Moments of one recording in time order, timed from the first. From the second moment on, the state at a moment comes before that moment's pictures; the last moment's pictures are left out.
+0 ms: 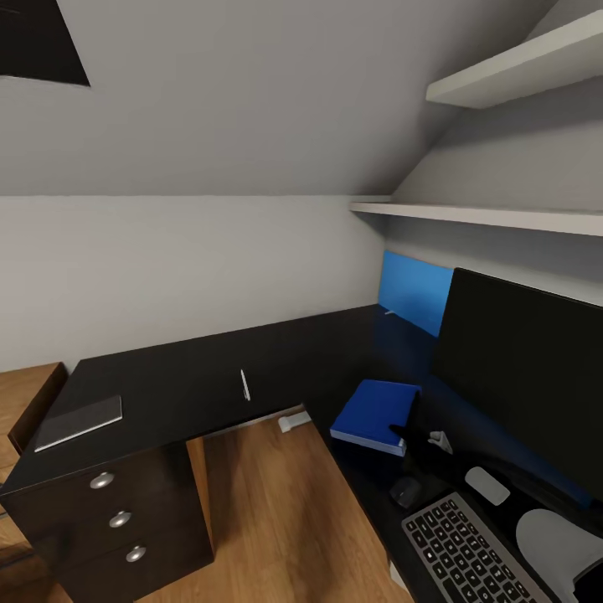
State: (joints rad) left arm 0.00 0.06 -0.06 -0.30 0.67 -0.52 -0.04; right arm -0.77 -0.27 0.53 -0.25 -1.43 0.38 0.58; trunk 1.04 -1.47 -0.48
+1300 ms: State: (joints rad) left arm 0.00 0.06 -0.06 -0.30 0.67 -0.52 -0.04; right arm -0.77 -0.28 0.54 -0.24 -1.41 0.37 0.57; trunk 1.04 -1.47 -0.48
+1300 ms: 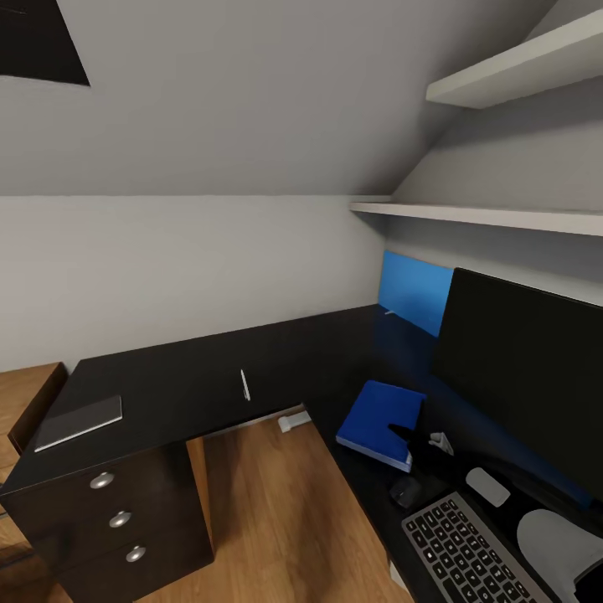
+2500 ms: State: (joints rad) left arm 0.00 0.06 -0.06 -0.30 0.67 -0.52 -0.05; right arm -0.77 -0.28 0.54 -0.25 -1.41 0.36 0.59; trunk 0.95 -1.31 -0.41
